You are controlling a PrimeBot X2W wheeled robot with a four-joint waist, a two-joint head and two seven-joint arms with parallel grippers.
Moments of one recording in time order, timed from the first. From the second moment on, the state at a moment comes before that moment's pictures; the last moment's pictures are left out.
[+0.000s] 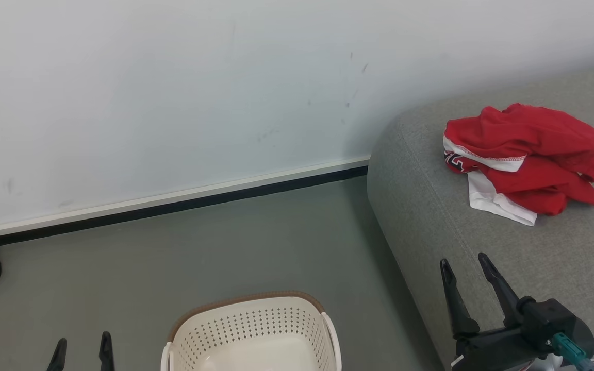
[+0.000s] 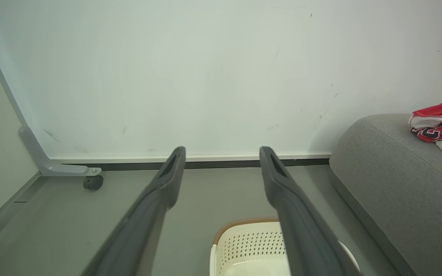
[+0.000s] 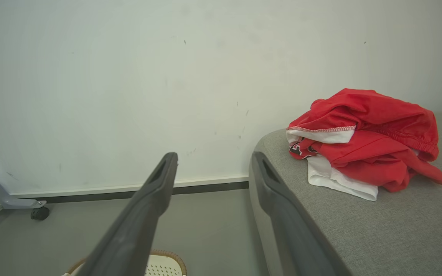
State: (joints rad) left arm 0.24 0.26 -0.08 0.01 -0.44 0.12 -0.25; right arm -0.12 -0.27 0.43 0.16 0.42 -0.12 -0.26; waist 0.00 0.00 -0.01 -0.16
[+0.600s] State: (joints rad) left arm 0.26 0.24 -0.06 -0.02 -0.41 0.12 -0.25; right arm -0.07 -0.24 0.36 0.10 0.35 -0.12 -0.26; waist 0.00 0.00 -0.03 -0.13
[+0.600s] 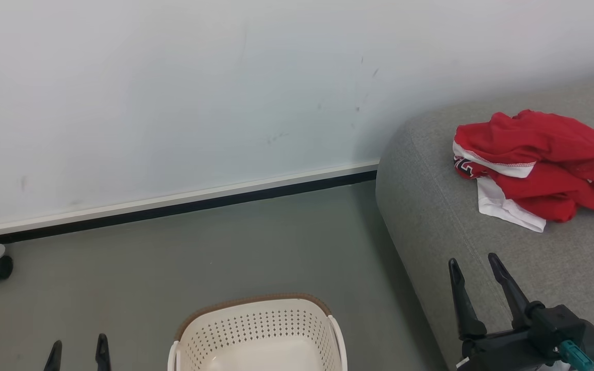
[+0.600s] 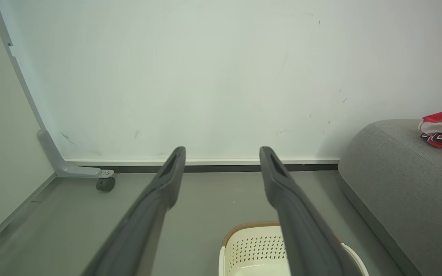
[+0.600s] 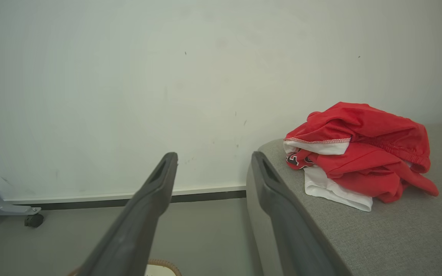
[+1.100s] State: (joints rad) left arm 0.28 0.23 -0.05 0.01 -0.38 0.12 -0.25; right arm -0.03 -0.22 0.35 0.12 0.33 -0.12 -0.26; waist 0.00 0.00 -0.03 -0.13
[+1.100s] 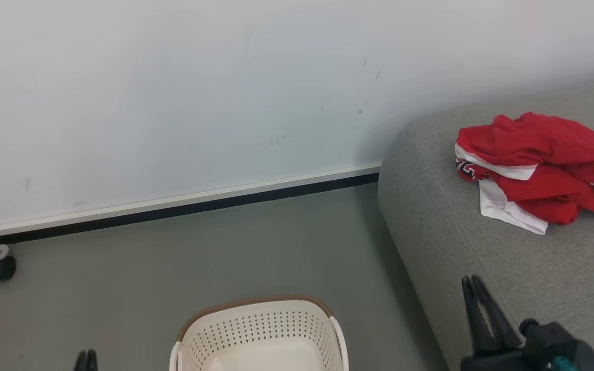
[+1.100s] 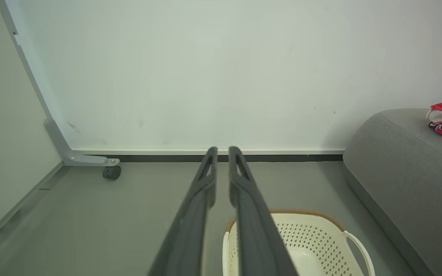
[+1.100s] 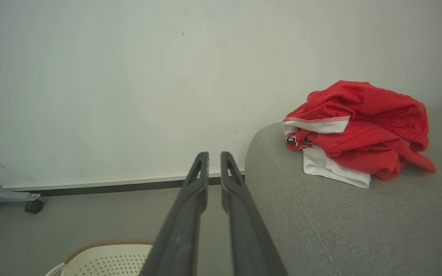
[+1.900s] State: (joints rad) left arm 0.23 0.17 -0.03 0.09 -0.61 0.08 -0.18; right arm 0.00 -0.18 0.26 0.19 0.57 -0.08 -0.18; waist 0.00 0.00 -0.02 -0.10
